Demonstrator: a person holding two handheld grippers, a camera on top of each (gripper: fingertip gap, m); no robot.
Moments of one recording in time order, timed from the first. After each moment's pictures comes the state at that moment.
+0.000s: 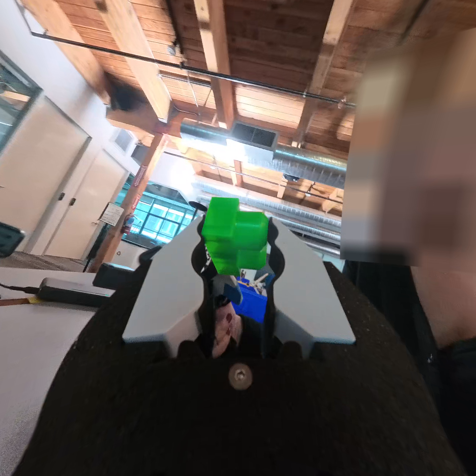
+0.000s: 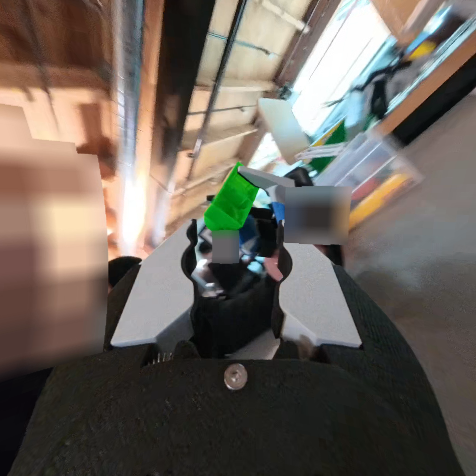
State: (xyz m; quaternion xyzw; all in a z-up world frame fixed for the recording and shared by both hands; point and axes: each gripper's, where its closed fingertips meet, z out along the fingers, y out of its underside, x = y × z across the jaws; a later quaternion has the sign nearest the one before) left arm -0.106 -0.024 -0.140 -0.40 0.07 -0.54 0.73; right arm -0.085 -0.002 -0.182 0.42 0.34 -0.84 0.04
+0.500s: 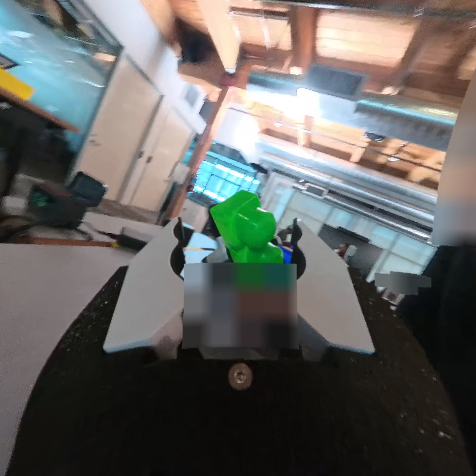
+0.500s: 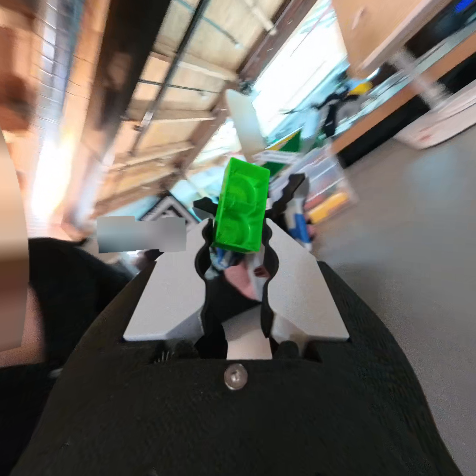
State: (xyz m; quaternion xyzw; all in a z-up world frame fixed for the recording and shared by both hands) left arm -0.103 0.016 -0.175 -0.54 0.02 -0.45 0.71; right arm -0.095 0.000 -0.191 0.44 0.40 -0.80 -0.07
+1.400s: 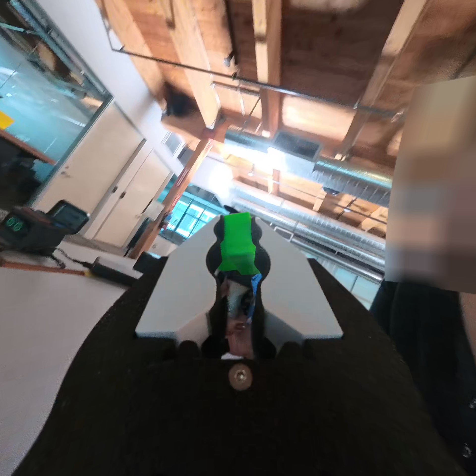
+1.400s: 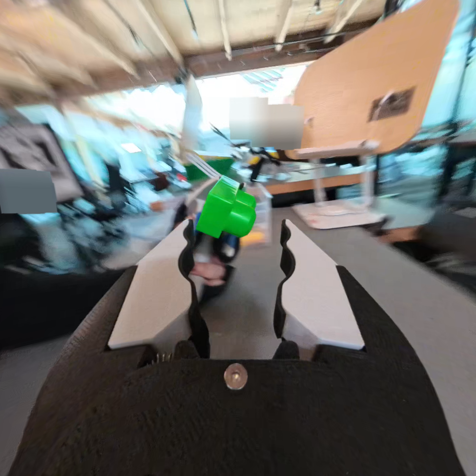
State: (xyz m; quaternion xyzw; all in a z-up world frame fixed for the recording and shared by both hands) left arm -0.131 -0.007 -0.155 -0.44 -0.01 -0.51 0.74; right arm -0.099 0.006 -0.180 0.39 0.50 -0.66 -0.40
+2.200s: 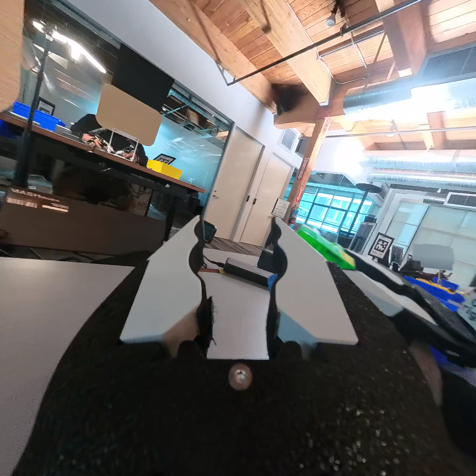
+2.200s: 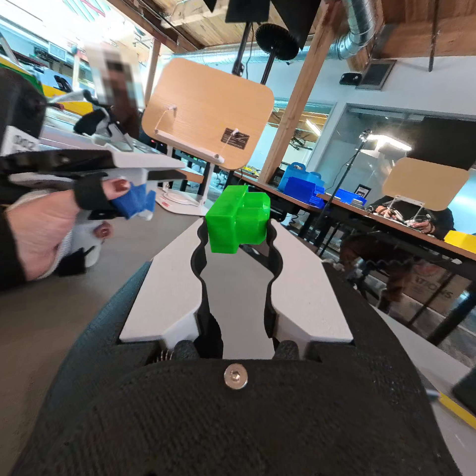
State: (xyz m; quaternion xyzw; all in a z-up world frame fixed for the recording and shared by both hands) left arm -0.165 0.010 -0.174 -0.55 -0.06 -0.21 0.81; right arm -0.049 0.029 -0.182 0.44 0.45 -0.33 -0.71
